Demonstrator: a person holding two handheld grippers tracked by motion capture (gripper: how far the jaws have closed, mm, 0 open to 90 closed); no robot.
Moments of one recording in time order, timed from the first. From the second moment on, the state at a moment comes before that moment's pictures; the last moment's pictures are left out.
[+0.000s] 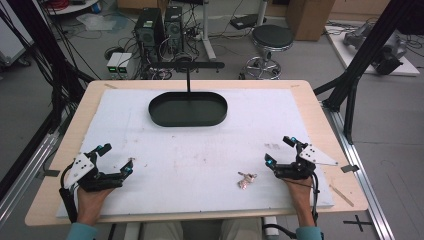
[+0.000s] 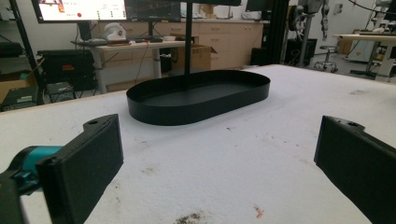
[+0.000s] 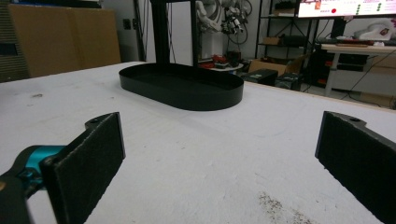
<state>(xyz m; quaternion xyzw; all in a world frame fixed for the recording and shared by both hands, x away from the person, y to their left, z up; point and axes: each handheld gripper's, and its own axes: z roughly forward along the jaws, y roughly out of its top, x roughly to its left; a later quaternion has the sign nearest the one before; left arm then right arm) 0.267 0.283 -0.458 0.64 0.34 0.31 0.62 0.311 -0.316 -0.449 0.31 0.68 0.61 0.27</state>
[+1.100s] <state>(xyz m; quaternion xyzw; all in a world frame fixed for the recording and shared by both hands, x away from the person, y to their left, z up) 0.267 0.283 -0.457 0.64 0.34 0.31 0.61 0.310 -0.323 -0.408 0.29 0.70 0.59 0.27</state>
